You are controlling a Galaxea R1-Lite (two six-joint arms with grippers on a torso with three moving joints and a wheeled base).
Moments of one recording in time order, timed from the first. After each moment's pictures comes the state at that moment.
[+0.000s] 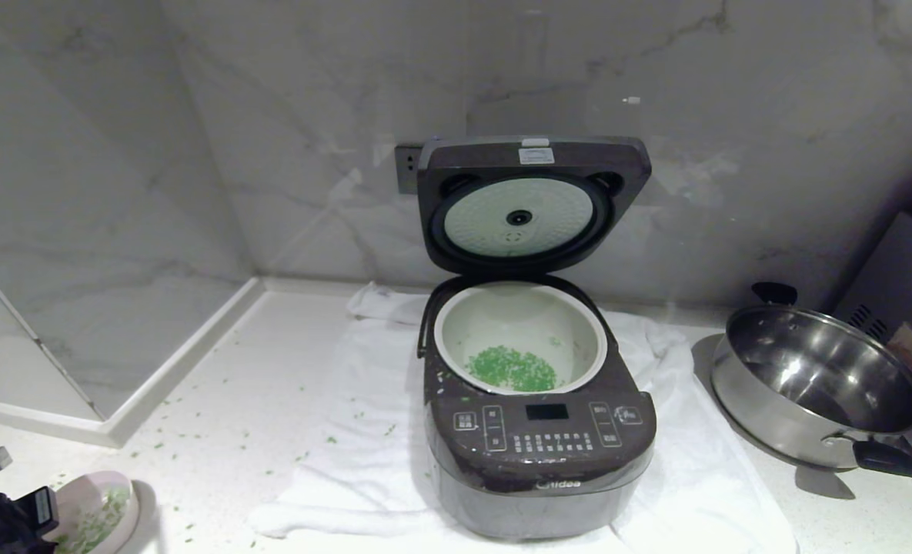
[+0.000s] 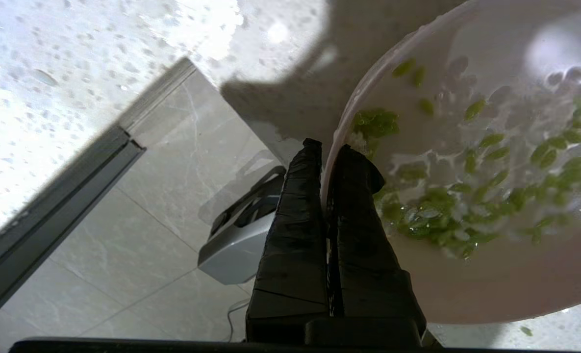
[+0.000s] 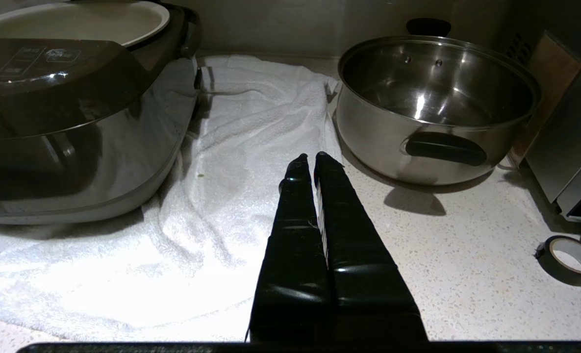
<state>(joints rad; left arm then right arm) 0.67 2.04 -0.81 0.13 -0.03 -0.02 0.00 0.00 0.00 0.00 0.00 0.00</state>
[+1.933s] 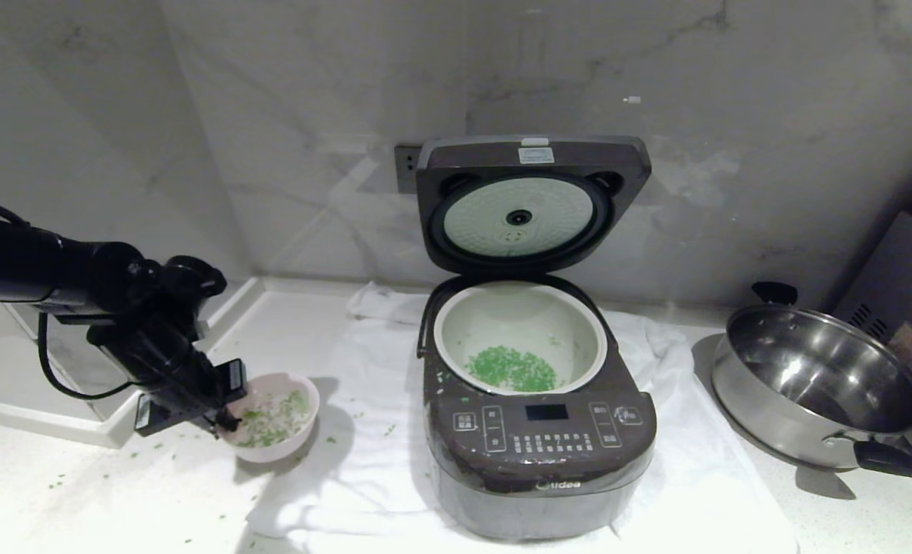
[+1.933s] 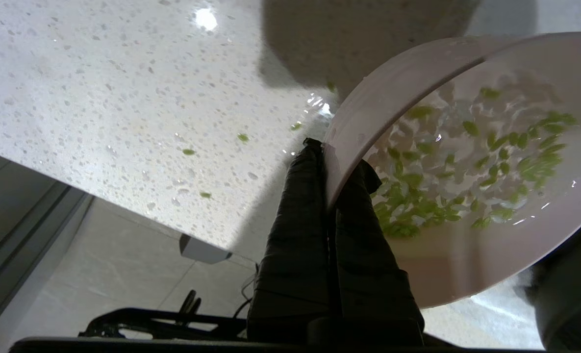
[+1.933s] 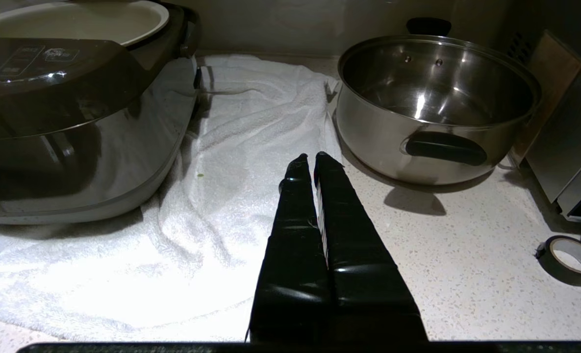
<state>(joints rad) -0.03 1.97 -1.33 0.69 -0.07 -0.45 0.00 0.00 0.00 0.00 0.00 0.00</state>
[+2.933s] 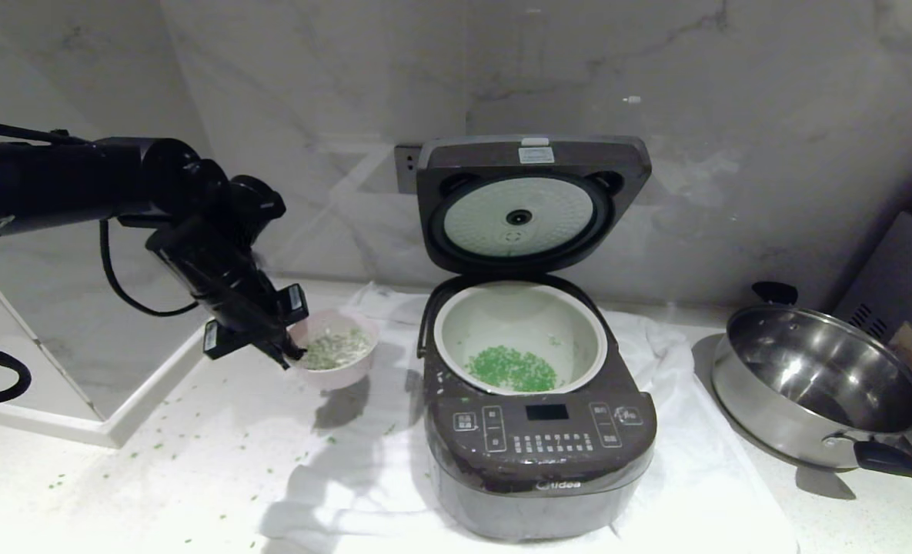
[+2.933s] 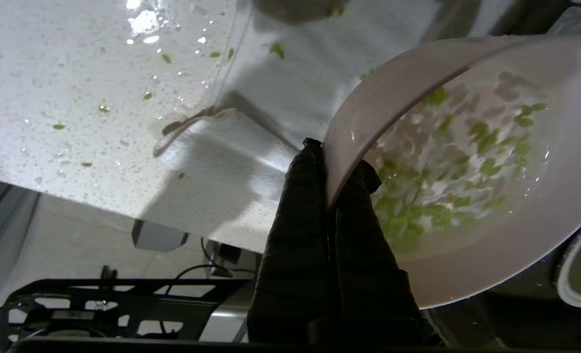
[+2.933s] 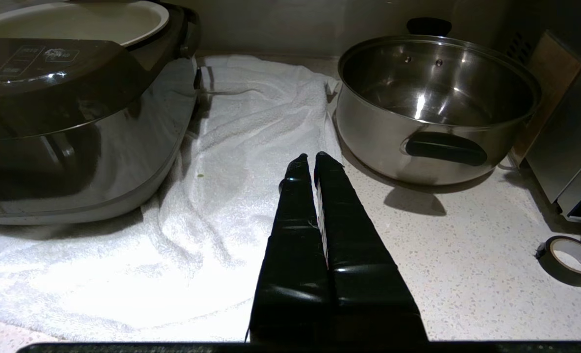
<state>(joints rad) -0.20 2.09 -1.91 1.09 -0.18 -0.59 0.00 0.00 0.00 -0.01 0.00 0.00</state>
